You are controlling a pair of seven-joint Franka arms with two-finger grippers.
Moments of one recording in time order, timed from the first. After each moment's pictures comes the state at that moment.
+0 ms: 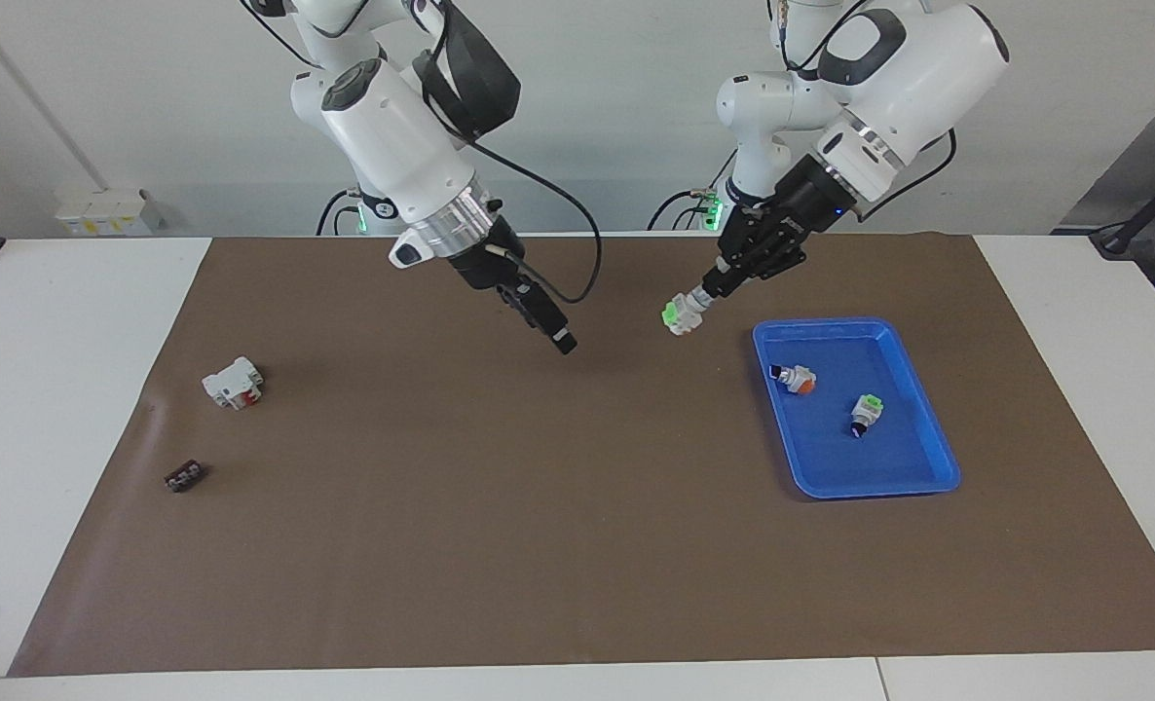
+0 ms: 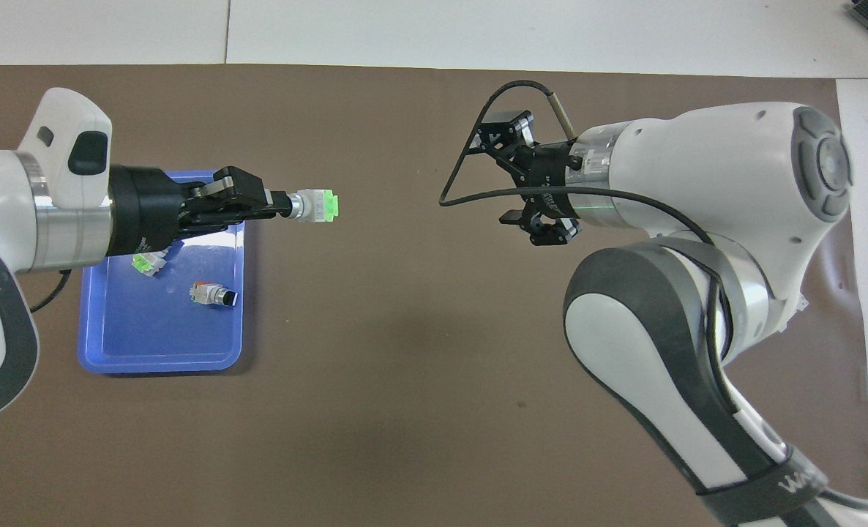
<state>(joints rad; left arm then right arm) 0.00 -0.11 -0.23 -1.89 -0.67 2.09 -0.20 -0.07 0.18 0.46 -1.69 0.33 2.25 1.11</state>
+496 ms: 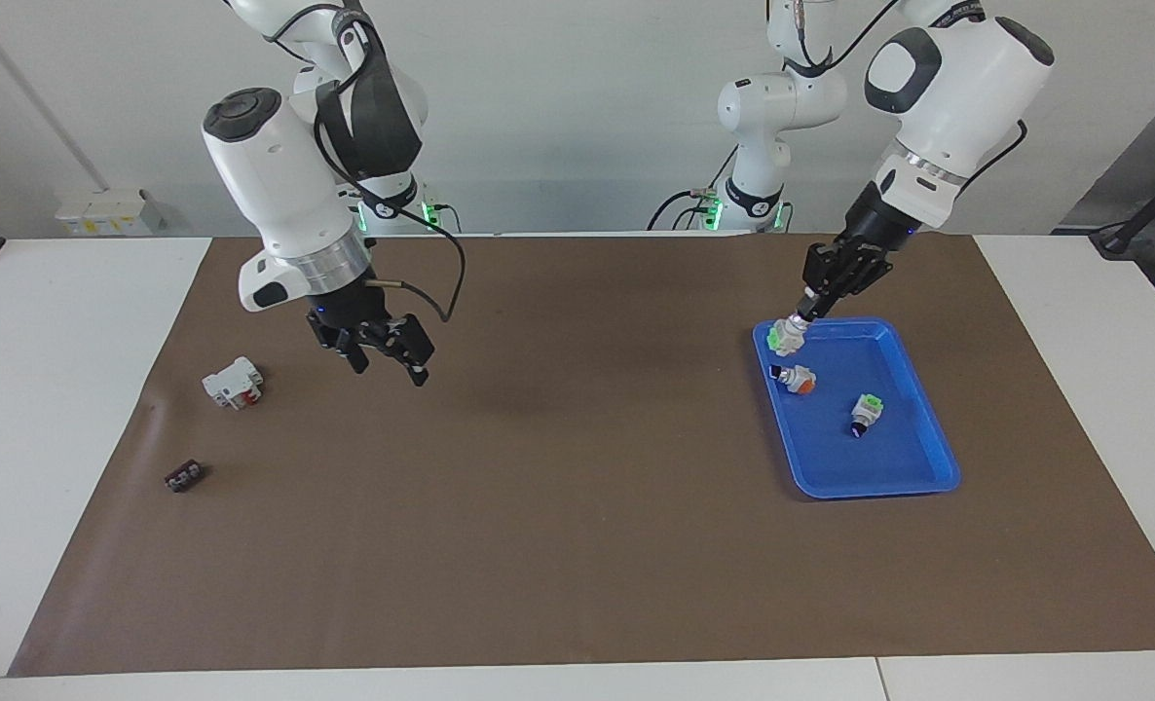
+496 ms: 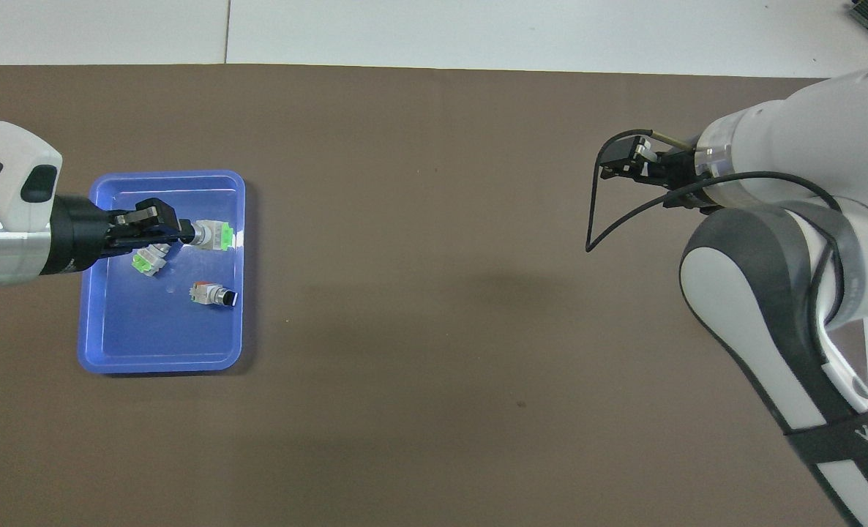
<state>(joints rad) 0.13 -0.16 -0.23 -1.99 -0.36 2.04 -0.19 -0.27 0.15 0.46 -1.71 -0.01 2.02 0.52</state>
